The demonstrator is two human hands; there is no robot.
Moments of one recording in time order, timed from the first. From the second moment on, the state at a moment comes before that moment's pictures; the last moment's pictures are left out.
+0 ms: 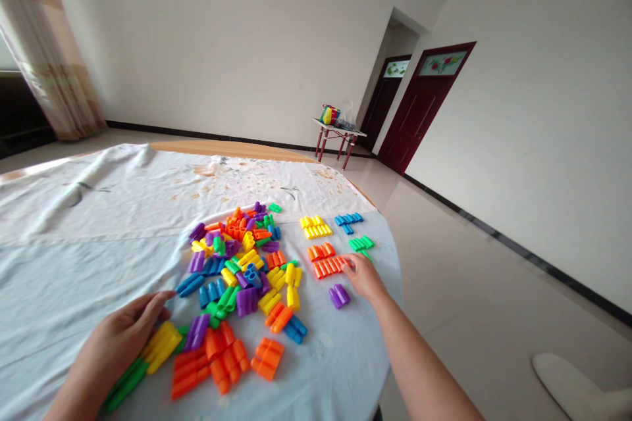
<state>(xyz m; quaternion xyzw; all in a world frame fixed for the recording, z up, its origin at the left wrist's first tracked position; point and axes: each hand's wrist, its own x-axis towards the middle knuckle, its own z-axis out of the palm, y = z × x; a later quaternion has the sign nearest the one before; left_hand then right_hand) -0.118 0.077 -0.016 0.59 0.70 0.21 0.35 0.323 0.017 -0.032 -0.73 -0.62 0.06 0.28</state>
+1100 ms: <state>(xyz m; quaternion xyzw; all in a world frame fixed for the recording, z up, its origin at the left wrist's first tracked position) -0.122 0.079 -0.023 0.60 0.69 0.24 0.34 0.321 0.010 -0.025 -0.71 -0.65 0.05 0.26</state>
